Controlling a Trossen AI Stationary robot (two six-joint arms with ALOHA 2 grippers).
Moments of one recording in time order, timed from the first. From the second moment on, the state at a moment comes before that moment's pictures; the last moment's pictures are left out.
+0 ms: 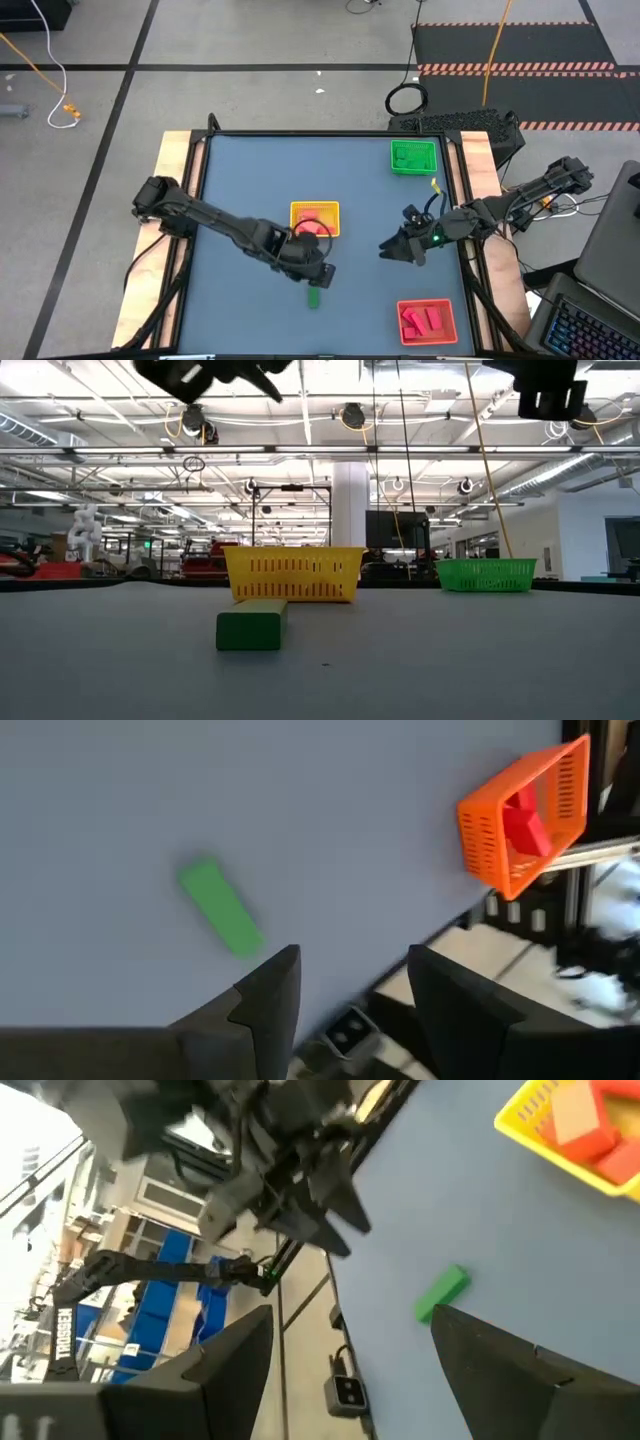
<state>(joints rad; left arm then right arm) -0.35 1.81 1.55 -0.70 0.04 -1.53 0.41 0.87 0.59 0.00 0.13 1.15</state>
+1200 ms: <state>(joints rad) -0.34 2.11 1.55 -0.74 0.13 -1.67 0.39 0.90 0.59 -0.01 -0.01 1.01</state>
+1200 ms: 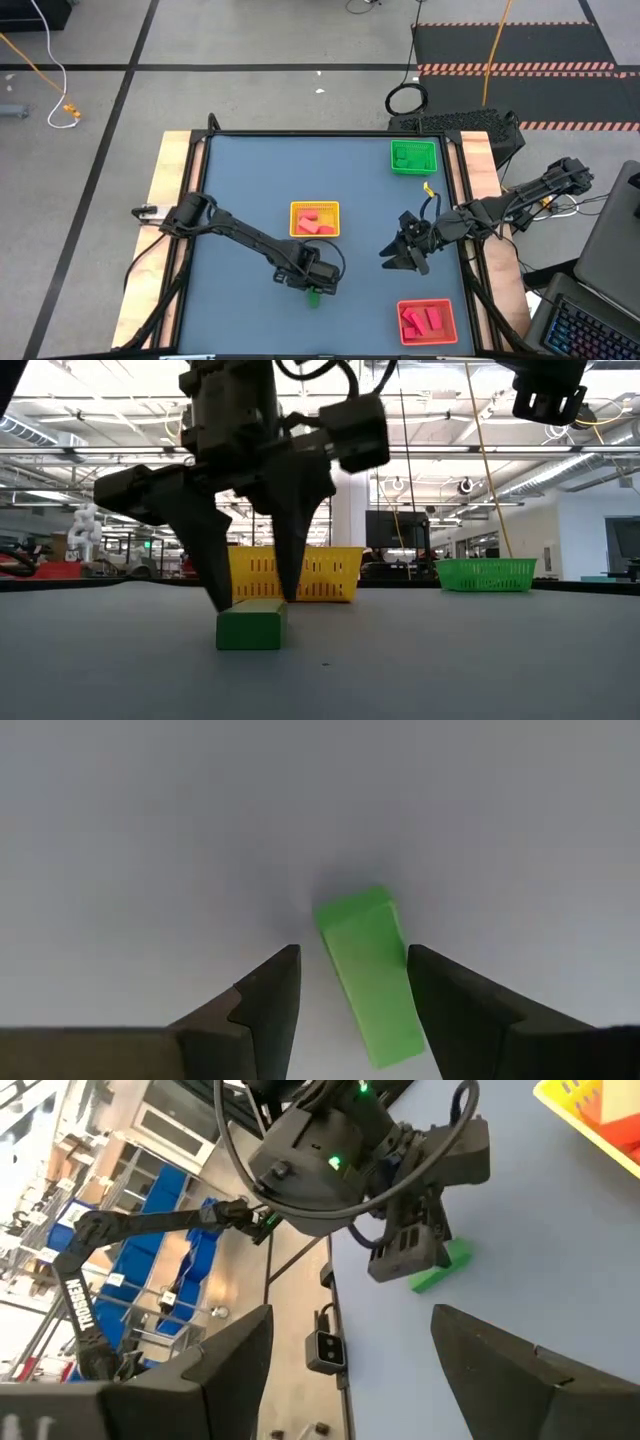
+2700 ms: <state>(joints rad) -0.12 1.78 1.55 -0.33 -0.32 -1.35 0.34 0.88 0.59 0.14 0.28 0.92</state>
